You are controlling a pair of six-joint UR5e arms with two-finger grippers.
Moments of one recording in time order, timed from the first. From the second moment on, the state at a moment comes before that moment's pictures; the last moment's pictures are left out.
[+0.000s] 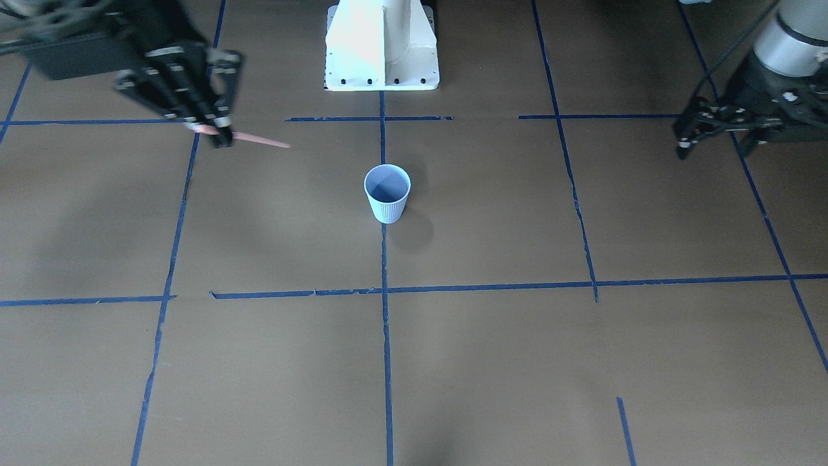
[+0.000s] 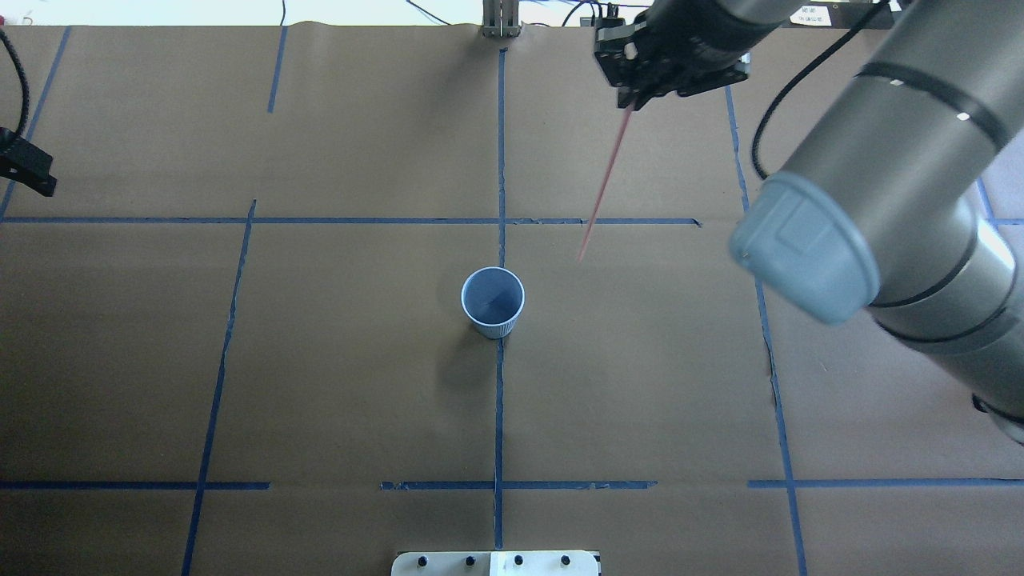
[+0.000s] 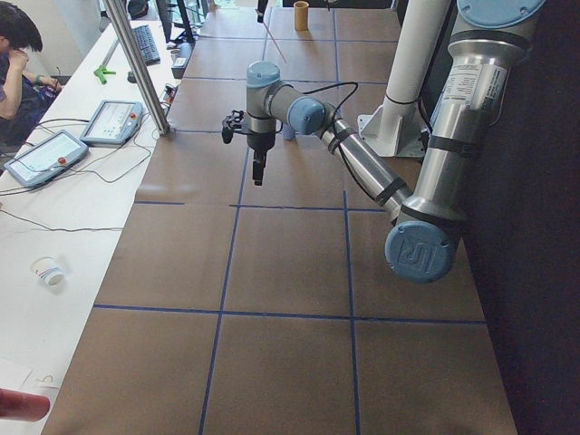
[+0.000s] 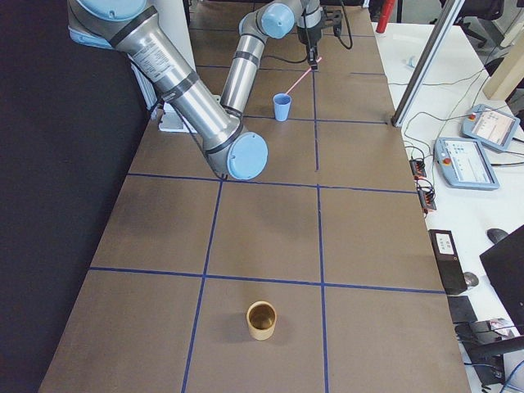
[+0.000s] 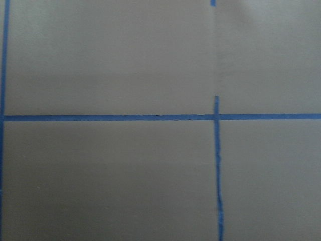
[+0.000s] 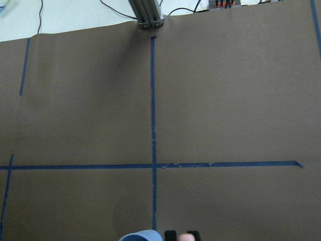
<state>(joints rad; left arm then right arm) -1.22 -1.73 -2.06 -1.31 -2.18 -0.44 0.82 -0.71 2.00 -1.93 1.96 1.10</state>
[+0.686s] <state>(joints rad) -1.37 -1.71 -1.94 -1.32 -2.21 -0.19 0.60 -0.59 1.81 -1.85 1.68 1.16</state>
